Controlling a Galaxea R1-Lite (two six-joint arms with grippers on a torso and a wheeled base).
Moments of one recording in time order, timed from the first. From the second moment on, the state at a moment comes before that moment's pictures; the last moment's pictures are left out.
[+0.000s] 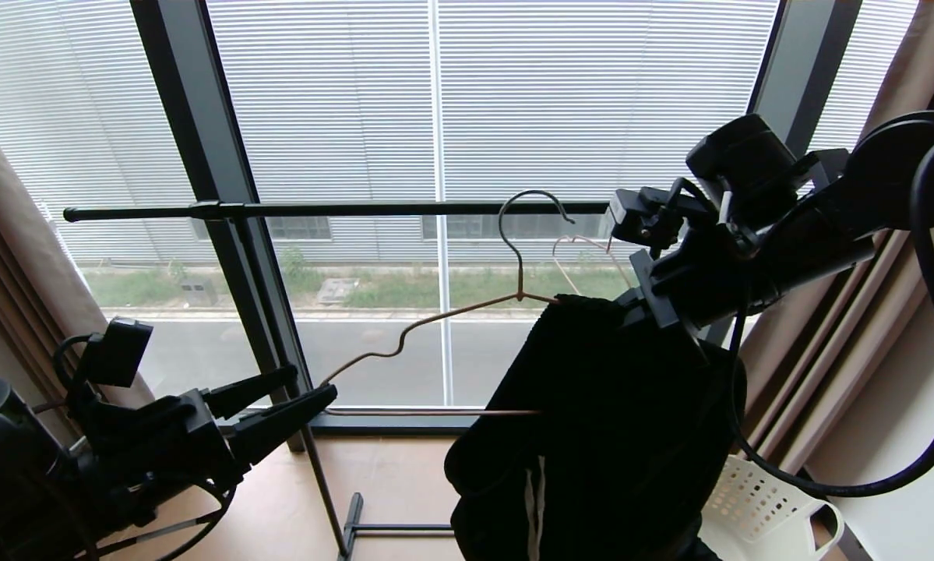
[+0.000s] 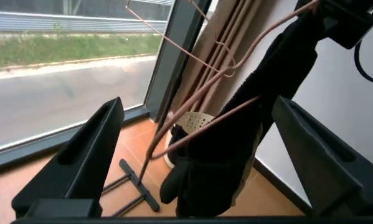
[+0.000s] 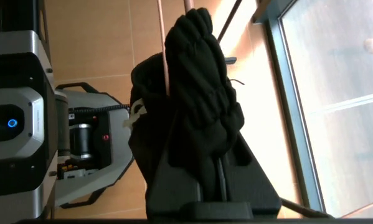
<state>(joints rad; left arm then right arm) -0.19 1.66 -0.08 -1.57 -0.59 -0.41 0.40 1.88 -1.69 0.77 0.66 -0.75</state>
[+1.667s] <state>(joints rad) -0.40 2.00 -0.23 -1.57 -0.59 -0.65 0.48 1.76 -1.65 0.67 0.76 -0.55</state>
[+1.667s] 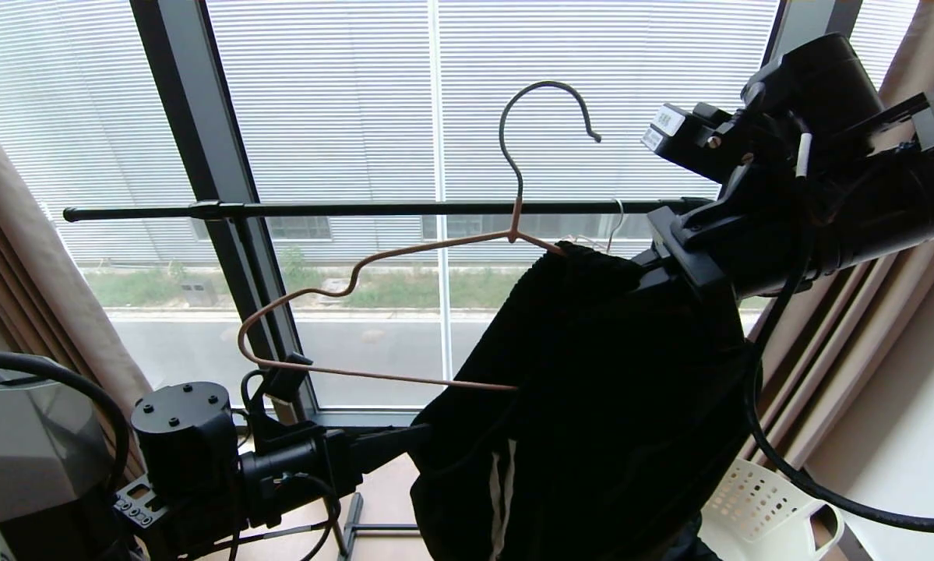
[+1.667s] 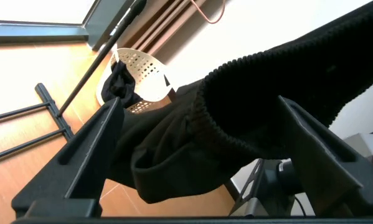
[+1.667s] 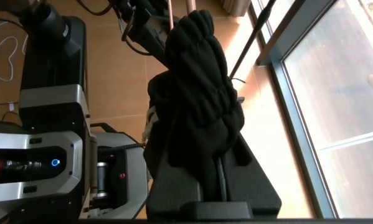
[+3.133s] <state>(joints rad) -0.29 1.99 -0.22 -1.57 -0.58 -0.59 0.36 1.65 -1.41 0.61 0.74 -0.56</state>
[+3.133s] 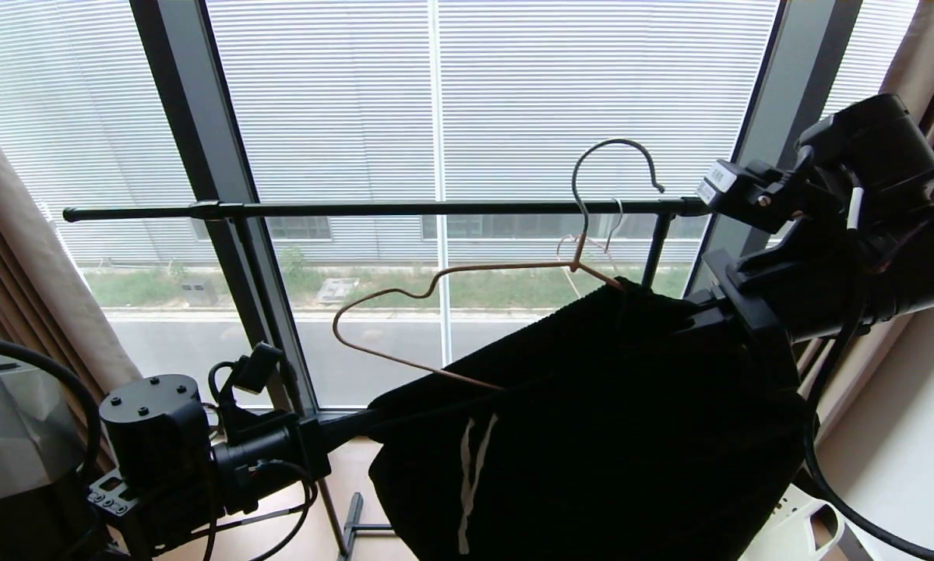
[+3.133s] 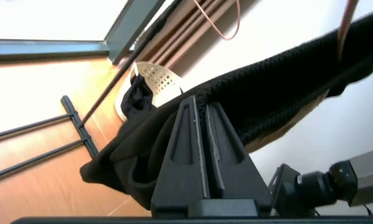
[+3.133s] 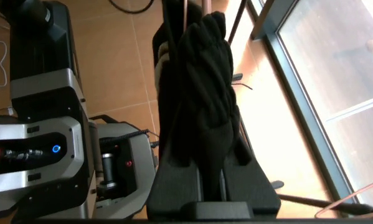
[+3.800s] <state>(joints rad) -0.24 1.99 -0.27 -1.57 -0.58 -0.59 0.37 1.58 -1.18 0.60 0.59 -0.60</state>
